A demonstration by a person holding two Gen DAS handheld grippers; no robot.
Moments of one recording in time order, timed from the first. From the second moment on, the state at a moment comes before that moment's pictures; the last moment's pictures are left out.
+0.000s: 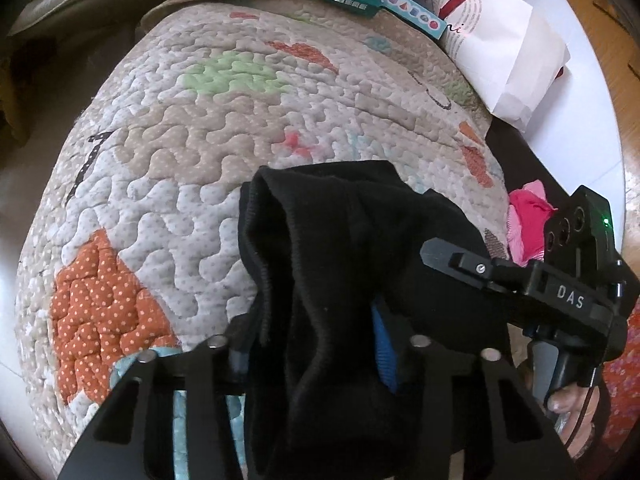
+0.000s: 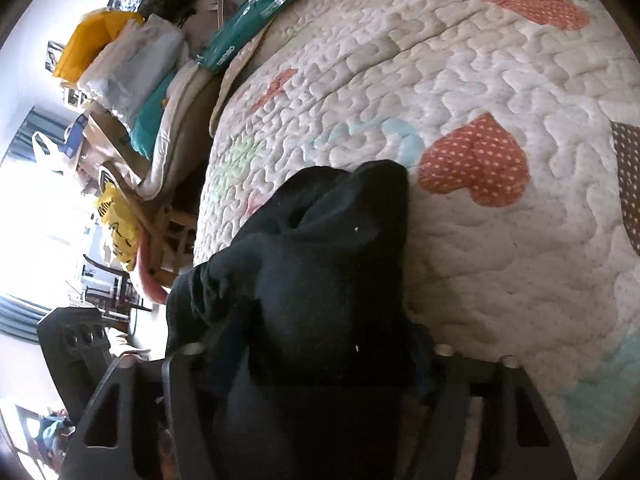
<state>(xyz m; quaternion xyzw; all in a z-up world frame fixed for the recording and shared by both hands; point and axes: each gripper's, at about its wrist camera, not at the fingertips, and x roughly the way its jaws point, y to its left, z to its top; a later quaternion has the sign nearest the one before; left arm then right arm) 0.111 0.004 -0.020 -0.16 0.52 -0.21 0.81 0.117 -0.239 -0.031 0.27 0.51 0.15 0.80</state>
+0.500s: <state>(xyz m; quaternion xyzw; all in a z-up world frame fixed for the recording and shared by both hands) 0.167 0.001 0.006 -0.16 0.48 -0.18 0.84 0.155 -0.217 0.031 0.19 0.47 0.17 0.84</state>
